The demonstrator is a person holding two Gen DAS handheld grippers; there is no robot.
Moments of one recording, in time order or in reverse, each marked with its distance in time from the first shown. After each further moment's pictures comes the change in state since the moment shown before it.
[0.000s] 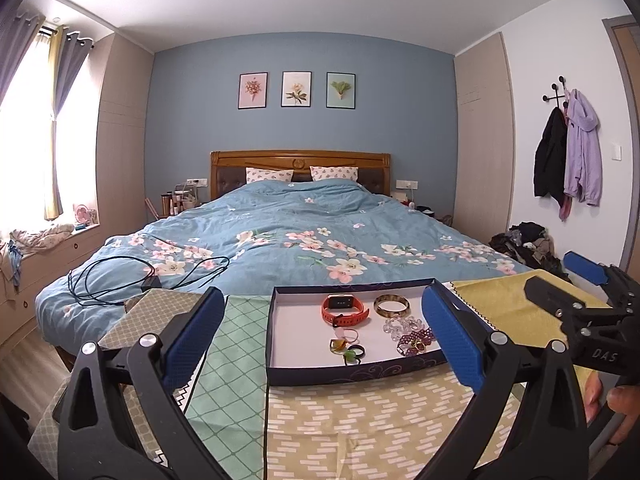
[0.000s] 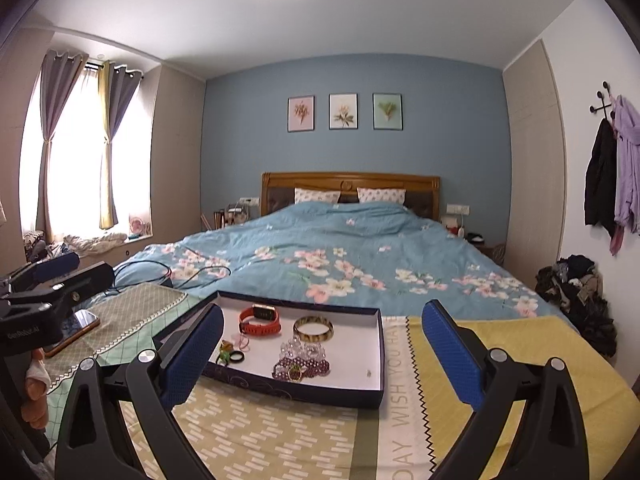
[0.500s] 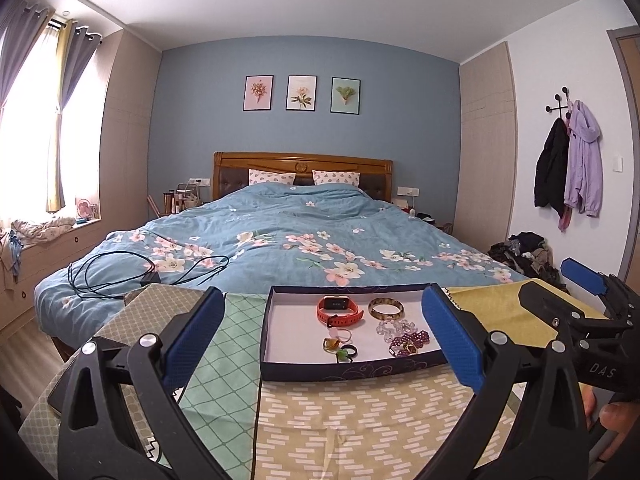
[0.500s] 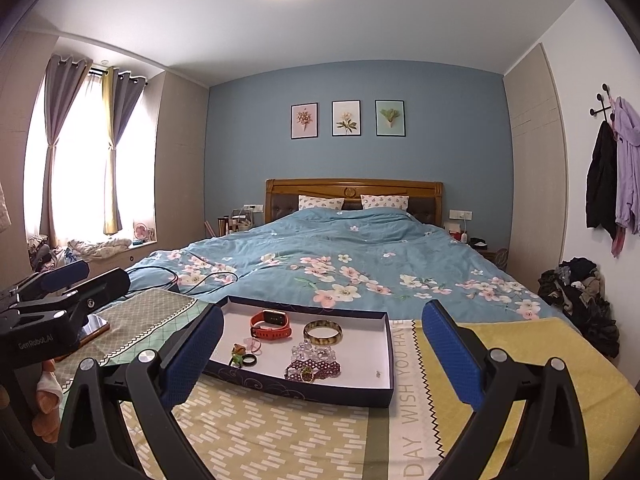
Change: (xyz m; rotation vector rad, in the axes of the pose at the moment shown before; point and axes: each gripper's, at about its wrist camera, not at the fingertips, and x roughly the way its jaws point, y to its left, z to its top) left arm -0.002 -0.008 0.002 -0.028 -0.015 0.002; right arm -0.005 0.010 -0.003 0.005 -0.015 0.009
